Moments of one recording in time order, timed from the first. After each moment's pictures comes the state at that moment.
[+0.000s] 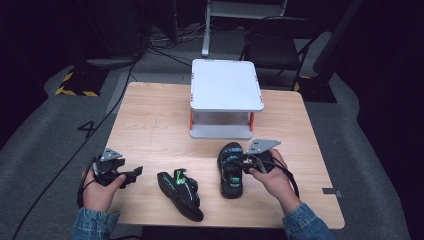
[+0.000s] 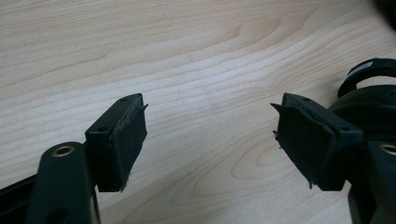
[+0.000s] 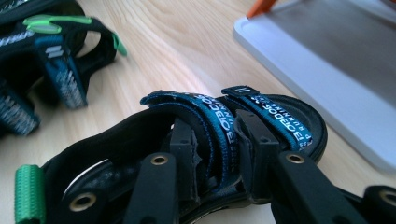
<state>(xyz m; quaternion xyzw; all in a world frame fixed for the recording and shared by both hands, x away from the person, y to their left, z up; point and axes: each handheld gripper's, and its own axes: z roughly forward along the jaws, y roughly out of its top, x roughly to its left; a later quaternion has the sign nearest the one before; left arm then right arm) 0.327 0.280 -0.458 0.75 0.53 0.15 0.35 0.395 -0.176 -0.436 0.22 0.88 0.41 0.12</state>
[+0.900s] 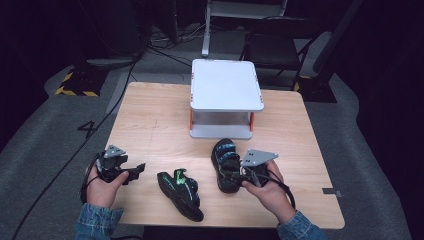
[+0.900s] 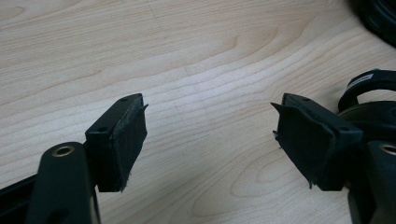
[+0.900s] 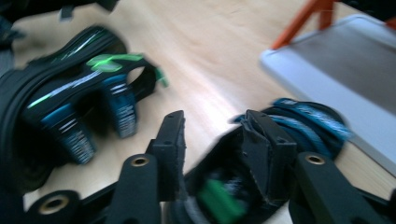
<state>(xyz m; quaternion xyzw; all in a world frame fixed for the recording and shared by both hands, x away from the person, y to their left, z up) 0.338 0.272 -0.456 0.76 0.52 0.16 0.35 0.345 -0.152 -0.422 0.21 0.86 0.44 0.13</state>
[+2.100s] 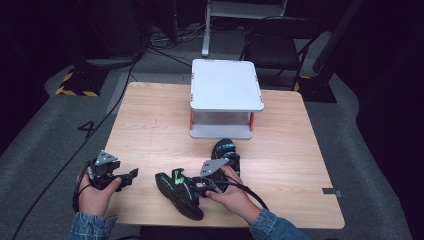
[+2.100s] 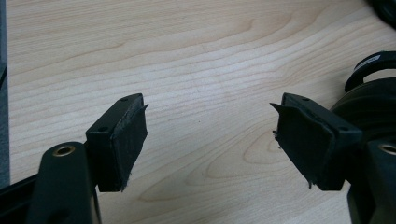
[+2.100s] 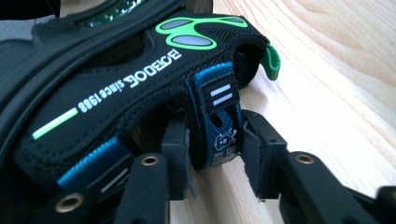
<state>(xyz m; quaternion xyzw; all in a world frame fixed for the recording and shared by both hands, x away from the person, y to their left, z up) 0.319 0.286 -0.459 0.75 0.54 0.16 0.35 0.351 -0.058 -0.476 0.14 0.90 0.41 0.03</state>
